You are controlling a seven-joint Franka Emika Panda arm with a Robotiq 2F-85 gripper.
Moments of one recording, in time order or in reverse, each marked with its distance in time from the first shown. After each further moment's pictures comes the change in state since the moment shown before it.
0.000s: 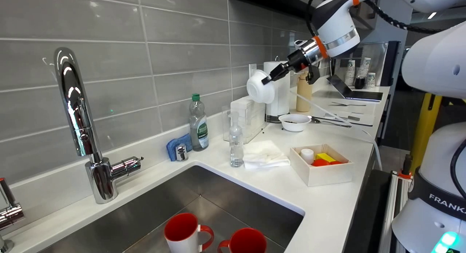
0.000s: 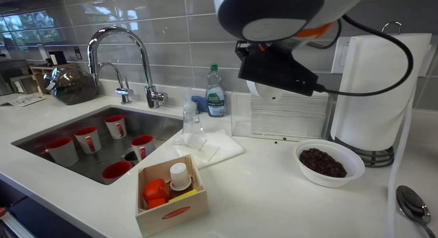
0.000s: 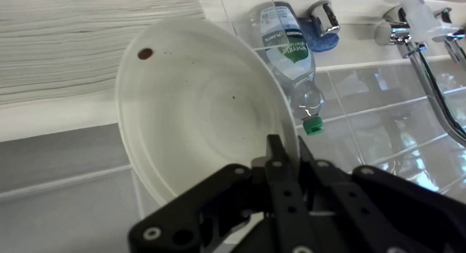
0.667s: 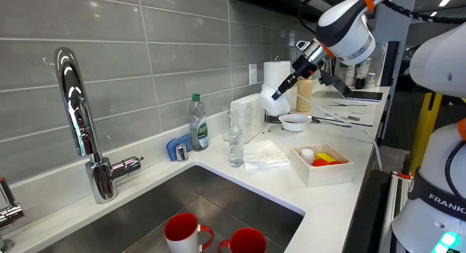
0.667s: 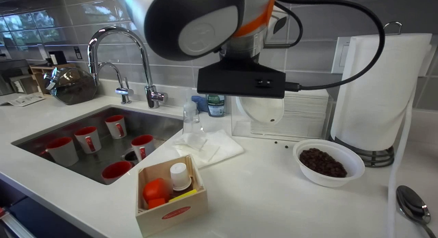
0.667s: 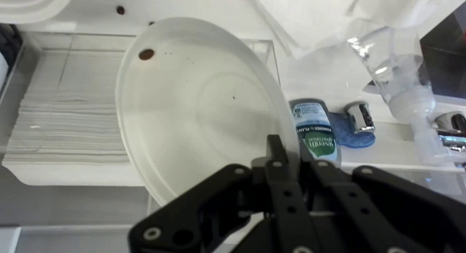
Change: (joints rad) arm -0.237 -0.200 0.168 -0.283 -0.380 0.251 0.323
